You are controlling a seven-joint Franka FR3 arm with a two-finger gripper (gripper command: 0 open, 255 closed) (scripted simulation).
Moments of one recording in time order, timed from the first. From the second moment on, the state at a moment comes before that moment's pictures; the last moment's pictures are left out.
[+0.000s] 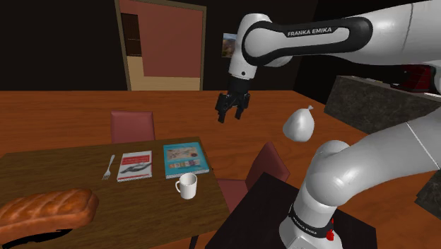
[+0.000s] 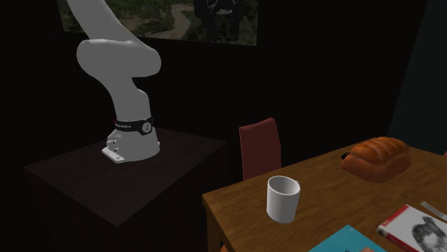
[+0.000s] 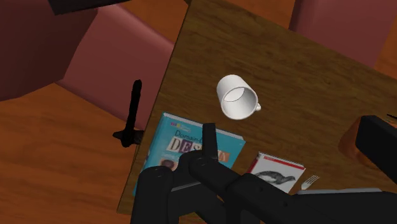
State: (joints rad) arm -0.02 -0.72 0.01 -2.50 0.11 1.85 0.12
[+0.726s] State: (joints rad) arm -0.02 -0.40 0.02 -2.60 0.12 2.25 0.09
